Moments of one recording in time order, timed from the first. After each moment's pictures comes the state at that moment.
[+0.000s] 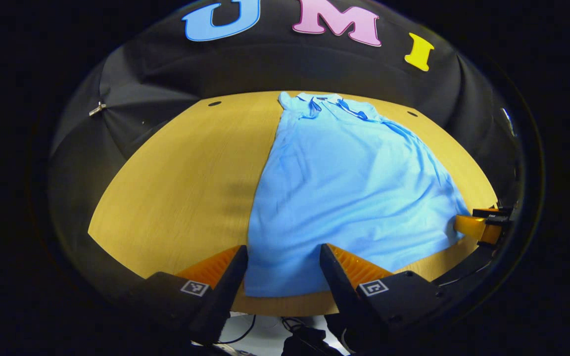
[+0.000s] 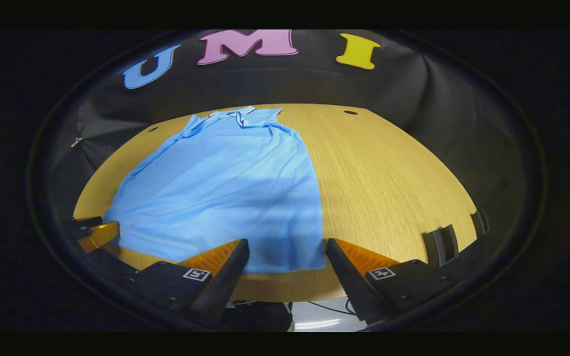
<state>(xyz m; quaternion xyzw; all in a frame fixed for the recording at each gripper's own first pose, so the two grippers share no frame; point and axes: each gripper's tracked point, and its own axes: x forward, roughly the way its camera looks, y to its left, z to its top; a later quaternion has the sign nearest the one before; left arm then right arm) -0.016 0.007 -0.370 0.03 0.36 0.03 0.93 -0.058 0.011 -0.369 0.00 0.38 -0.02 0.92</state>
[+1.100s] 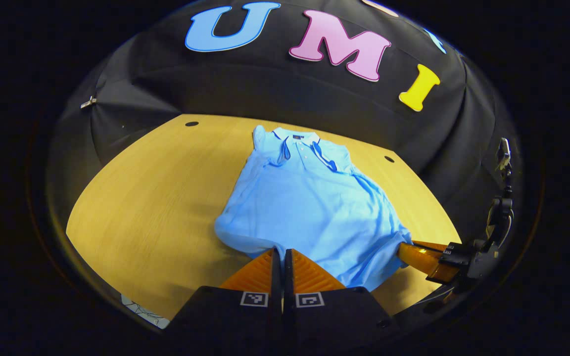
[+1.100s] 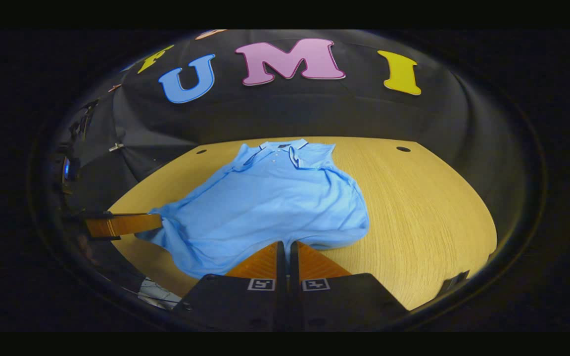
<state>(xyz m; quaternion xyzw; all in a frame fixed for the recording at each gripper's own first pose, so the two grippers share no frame) 0.060 -0.061 -0.285 -0.06 0.28 -0.04 0.96 0.029 0.082 -0.303 0.02 0.27 0.13 0.95</state>
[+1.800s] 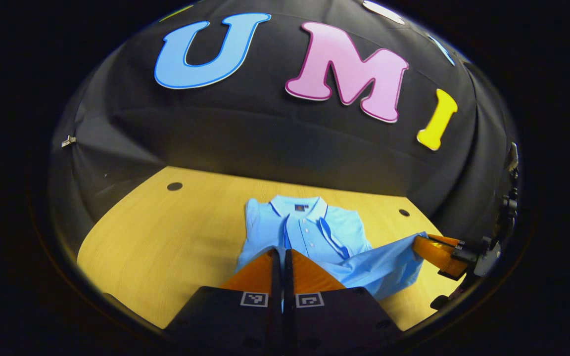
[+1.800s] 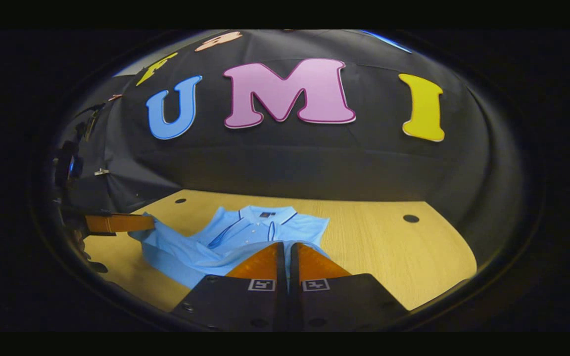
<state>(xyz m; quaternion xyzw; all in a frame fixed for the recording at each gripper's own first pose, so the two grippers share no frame) 0.262 -0.047 -0.181 -0.05 0.17 -0.03 0.98 0.243 0.074 -0.205 -0.02 0.11 0.13 0.98</state>
